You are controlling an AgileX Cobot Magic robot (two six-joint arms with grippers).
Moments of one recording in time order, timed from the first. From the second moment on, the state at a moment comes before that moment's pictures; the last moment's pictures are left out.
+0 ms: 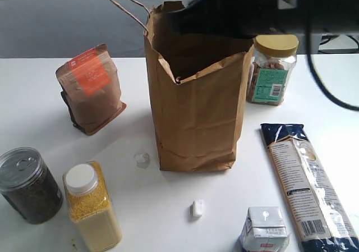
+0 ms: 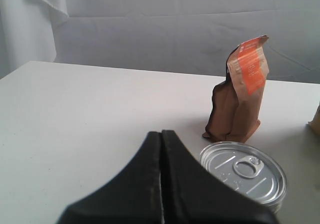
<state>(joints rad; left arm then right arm) 0.04 0.00 0.00 0.05 0.26 -0.12 0.97 1.39 -1.17 -0.28 0.32 0.35</state>
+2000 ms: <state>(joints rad) 0.04 0.00 0.00 0.05 0.26 -0.12 1.15 1.78 -1.00 -0.08 0.66 0.37</state>
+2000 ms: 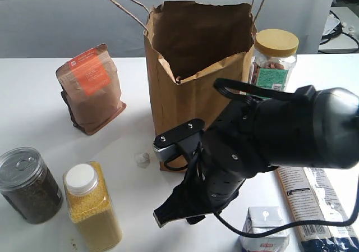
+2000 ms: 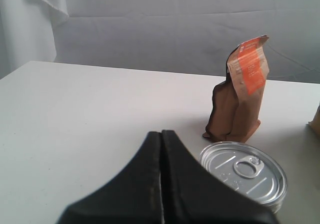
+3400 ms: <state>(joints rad) 0.04 0.00 0.00 0.05 0.26 -0.12 1.30 1.48 -1.00 -0.22 0.41 0.44</state>
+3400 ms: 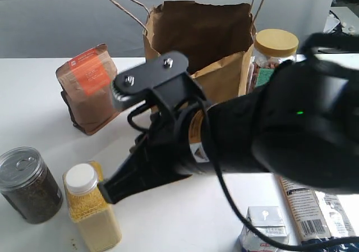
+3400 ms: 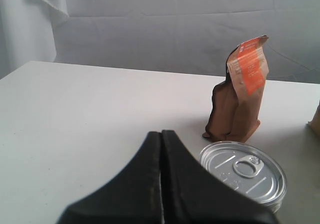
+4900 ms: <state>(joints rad) 0.04 0.00 0.00 0.05 0.26 -0.12 0.89 1.47 -1.17 -0.56 0.16 0.63</state>
